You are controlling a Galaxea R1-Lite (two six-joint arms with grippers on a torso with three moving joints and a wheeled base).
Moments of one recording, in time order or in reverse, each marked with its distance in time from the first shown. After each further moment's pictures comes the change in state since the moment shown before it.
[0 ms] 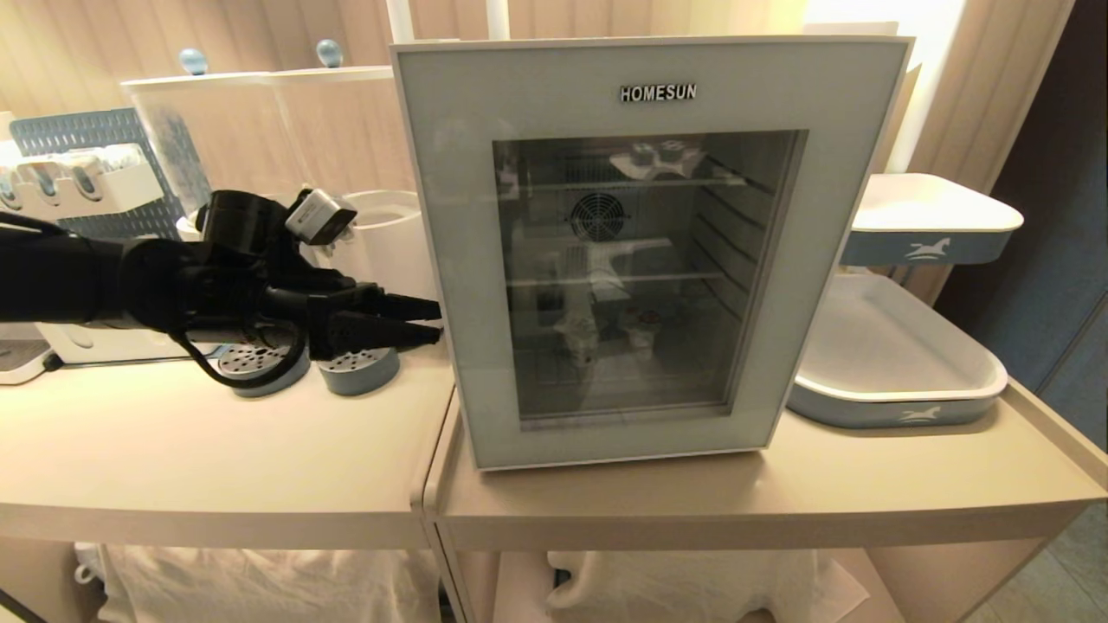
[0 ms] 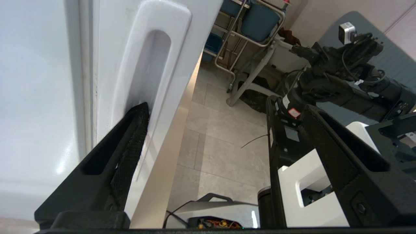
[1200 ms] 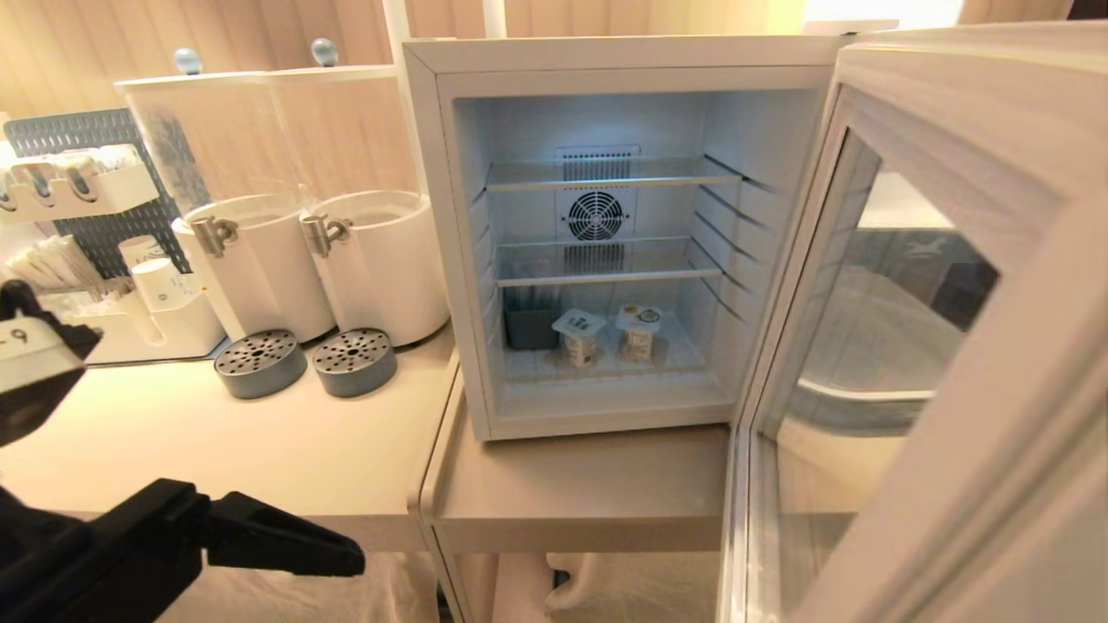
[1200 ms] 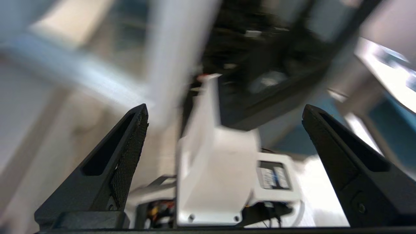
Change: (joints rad) left arm -0.133 -0.831 0.655 0.018 0.099 -0.104; right arm 0.000 0.000 0.000 0.000 0.000 0.000
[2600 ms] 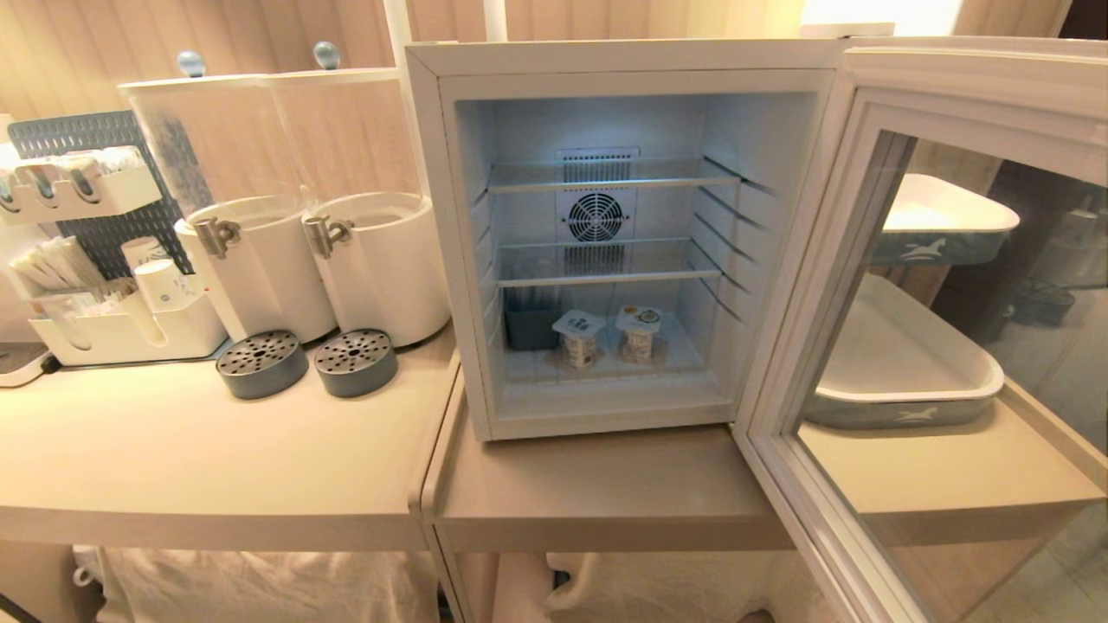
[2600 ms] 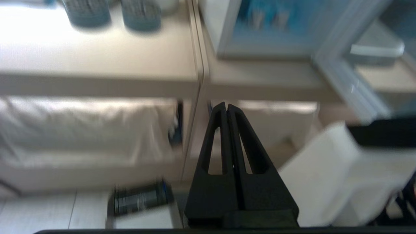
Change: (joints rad) left arm 0.398 -0.818 -0.516 0.924 0.969 -0.413; right arm 0.000 0.000 -0.001 0.002 0.000 0.001
